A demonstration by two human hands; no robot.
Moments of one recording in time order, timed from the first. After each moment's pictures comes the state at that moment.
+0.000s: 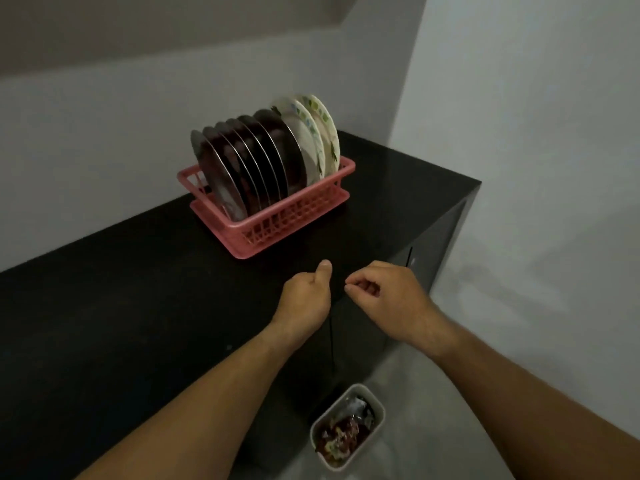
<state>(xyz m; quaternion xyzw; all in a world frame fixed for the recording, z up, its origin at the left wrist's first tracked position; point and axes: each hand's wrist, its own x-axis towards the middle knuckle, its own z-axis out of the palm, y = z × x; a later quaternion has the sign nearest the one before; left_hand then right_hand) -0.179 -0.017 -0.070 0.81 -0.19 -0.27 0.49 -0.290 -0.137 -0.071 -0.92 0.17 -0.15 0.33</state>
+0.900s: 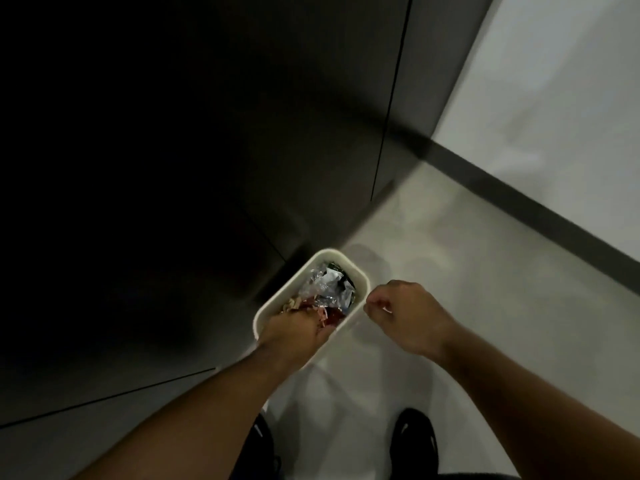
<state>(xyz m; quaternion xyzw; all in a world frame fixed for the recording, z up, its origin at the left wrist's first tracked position) -0.240 -0.035 -0.665 0.83 -0.49 -0.25 -0.10 -0.376 -0.203 -0.601 -0.88 0.28 0.14 0.35</state>
